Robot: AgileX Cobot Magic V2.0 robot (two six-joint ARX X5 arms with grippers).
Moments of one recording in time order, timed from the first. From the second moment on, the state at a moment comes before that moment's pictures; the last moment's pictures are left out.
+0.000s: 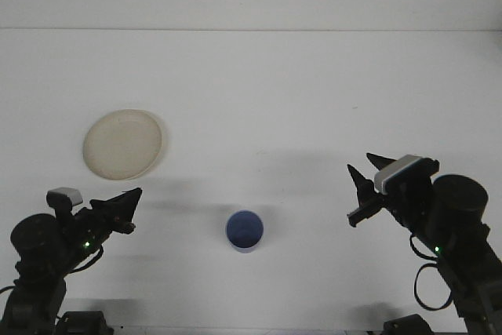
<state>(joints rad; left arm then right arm) 0.02 0.57 0.65 -0.30 0.57 -0.35 0.21 0.76 0.98 -0.57 -0.28 -0.14</state>
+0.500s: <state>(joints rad) -0.31 1.06 1.02 -0.65 0.55 0.00 0.14 0.59 0.68 -0.49 -0.28 -0.10</state>
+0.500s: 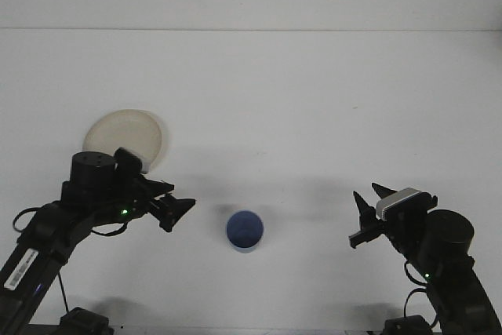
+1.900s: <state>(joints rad) -0.75 1.65 1.31 -0.77 0.20 0.06 0.14 0.59 0.68 -0.48 -0.28 -0.09</state>
